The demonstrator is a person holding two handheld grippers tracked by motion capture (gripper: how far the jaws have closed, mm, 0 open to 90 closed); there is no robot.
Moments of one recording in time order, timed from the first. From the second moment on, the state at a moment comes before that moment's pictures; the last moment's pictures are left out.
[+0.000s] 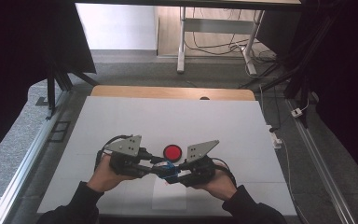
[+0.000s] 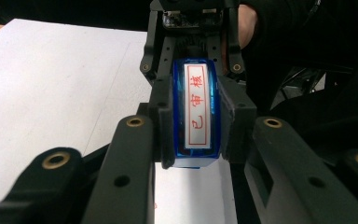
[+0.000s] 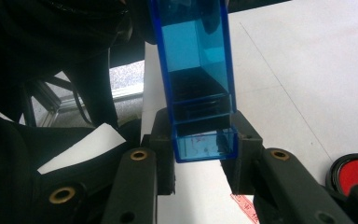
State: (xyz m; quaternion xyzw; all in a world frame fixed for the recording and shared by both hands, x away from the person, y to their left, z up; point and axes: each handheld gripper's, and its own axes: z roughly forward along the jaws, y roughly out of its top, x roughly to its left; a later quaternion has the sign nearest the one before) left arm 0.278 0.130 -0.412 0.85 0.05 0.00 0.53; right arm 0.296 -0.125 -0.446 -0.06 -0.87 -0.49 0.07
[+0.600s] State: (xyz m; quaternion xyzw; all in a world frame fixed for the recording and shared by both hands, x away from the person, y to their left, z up) left arm 0.280 0.131 -0.416 0.84 0.04 -0.02 0.55; right arm 0.295 -0.127 -0.443 -0.05 -0.86 -0.50 0.08
